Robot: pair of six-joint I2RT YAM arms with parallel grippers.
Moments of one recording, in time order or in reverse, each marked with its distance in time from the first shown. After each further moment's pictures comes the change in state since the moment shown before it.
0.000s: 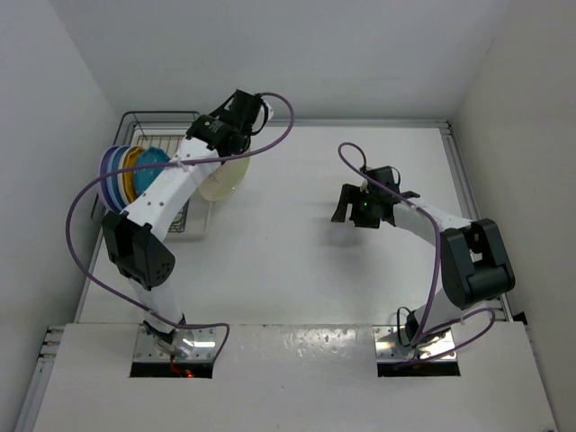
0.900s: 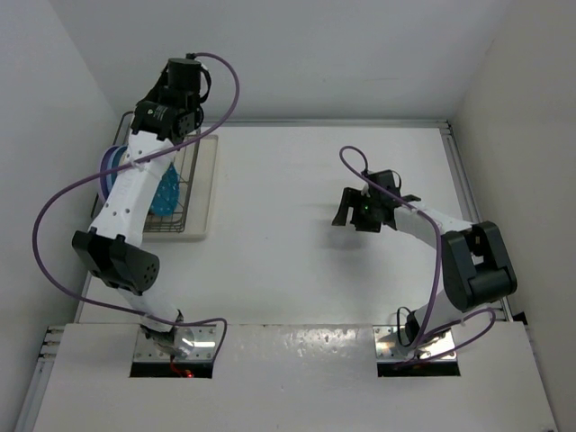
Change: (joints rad) left arm 0.218 -0.084 0.105 0.114 -0.253 0.212; right arm -0.001 -0.020 -0.037 0.008 0.002 0.018
